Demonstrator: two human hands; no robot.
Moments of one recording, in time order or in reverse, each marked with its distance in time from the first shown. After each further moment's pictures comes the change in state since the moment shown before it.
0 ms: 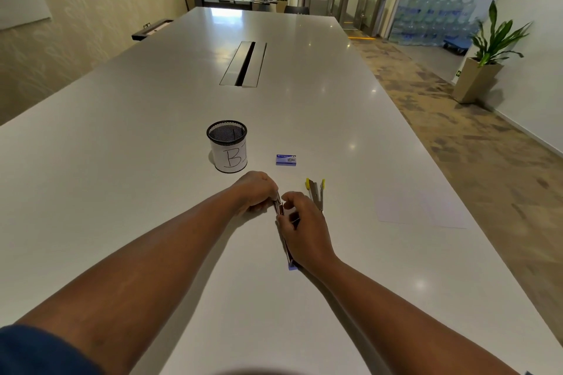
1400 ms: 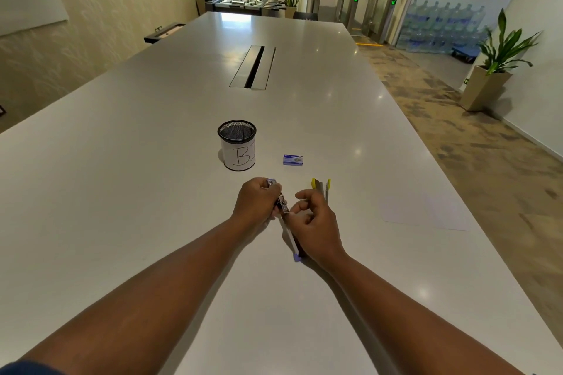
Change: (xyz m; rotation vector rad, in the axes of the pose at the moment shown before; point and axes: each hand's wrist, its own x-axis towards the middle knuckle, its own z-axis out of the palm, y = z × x) left_hand -0.034 -0.031 0.032 -0.546 0.237 0.221; right_hand -0.006 -0.004 -0.013 0.337 0.014 0.119
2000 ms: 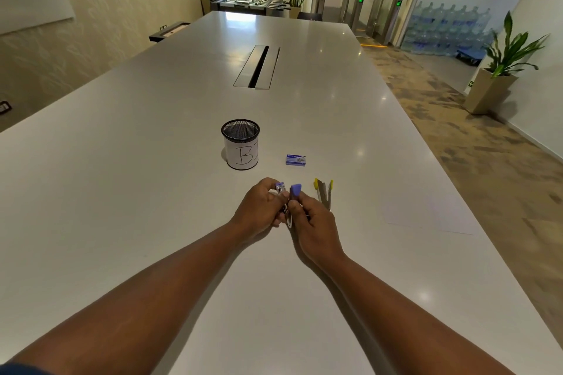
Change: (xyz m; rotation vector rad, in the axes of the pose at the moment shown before) left_hand -0.001 -0.015 -0.011 0.026 -0.260 0.095; right_hand 0.001 0.000 0.006 -0.114 -0.055 -0.163
